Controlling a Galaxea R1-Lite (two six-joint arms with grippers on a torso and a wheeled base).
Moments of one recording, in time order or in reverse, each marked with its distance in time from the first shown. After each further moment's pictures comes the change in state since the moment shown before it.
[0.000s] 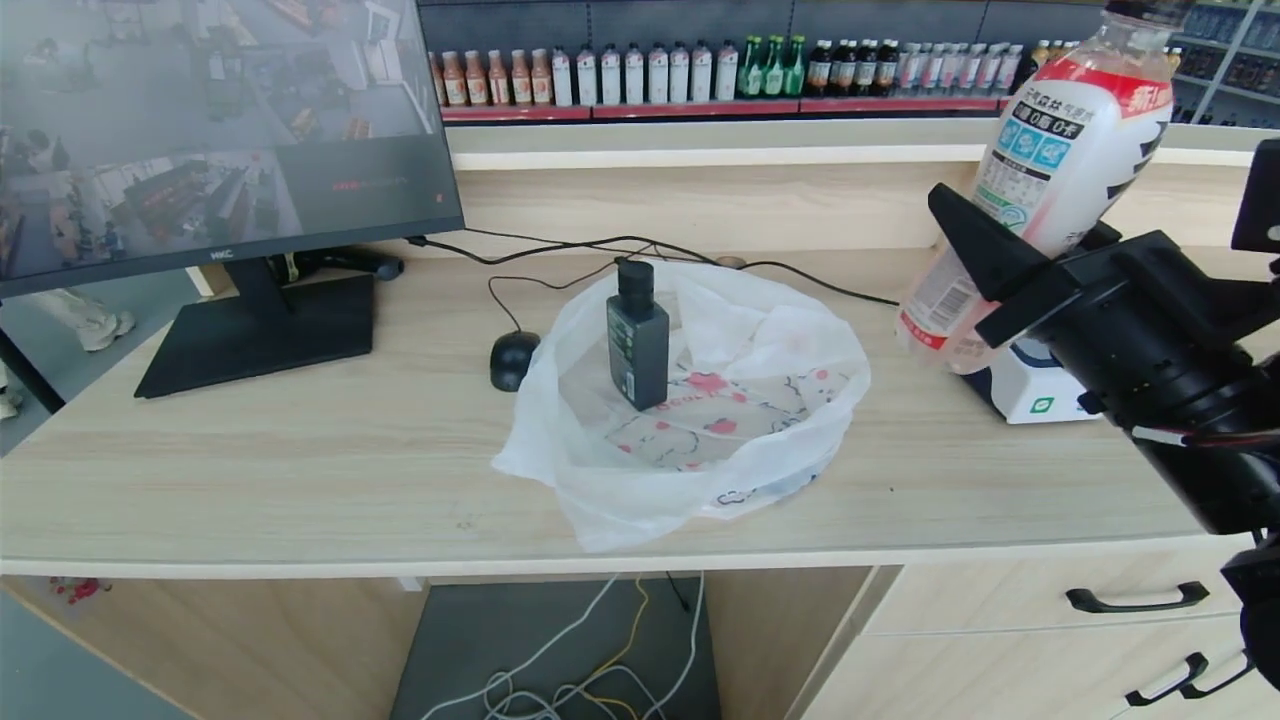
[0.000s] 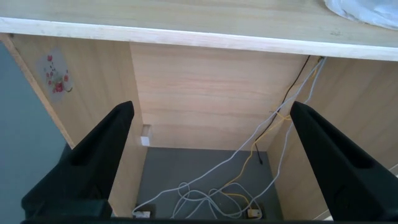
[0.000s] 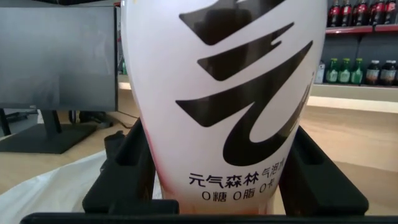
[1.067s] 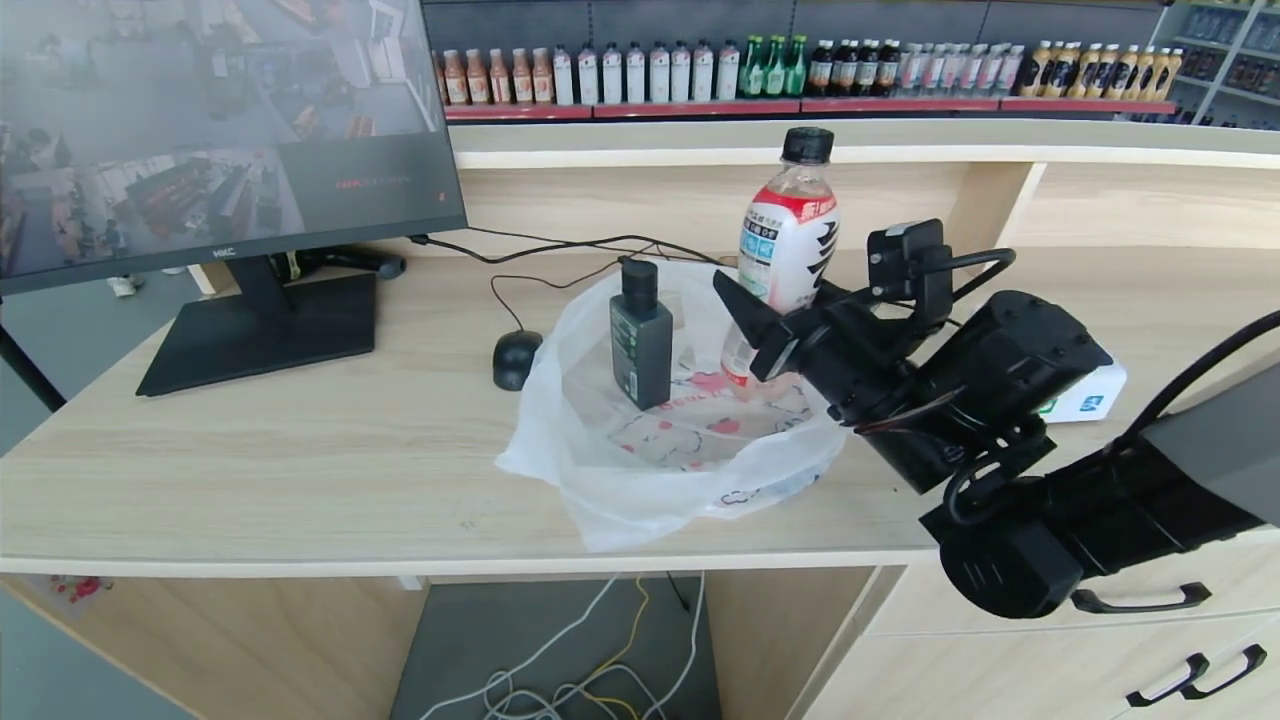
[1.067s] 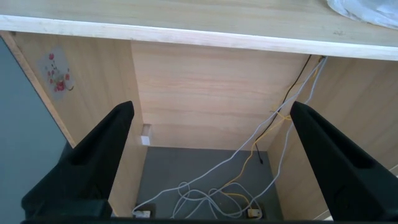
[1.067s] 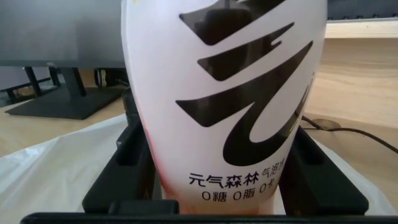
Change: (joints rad) left arm -0.001 0.000 0.000 0.000 0.000 0.000; right arm 0.106 0.403 -0.338 0.061 -0.001 0.031
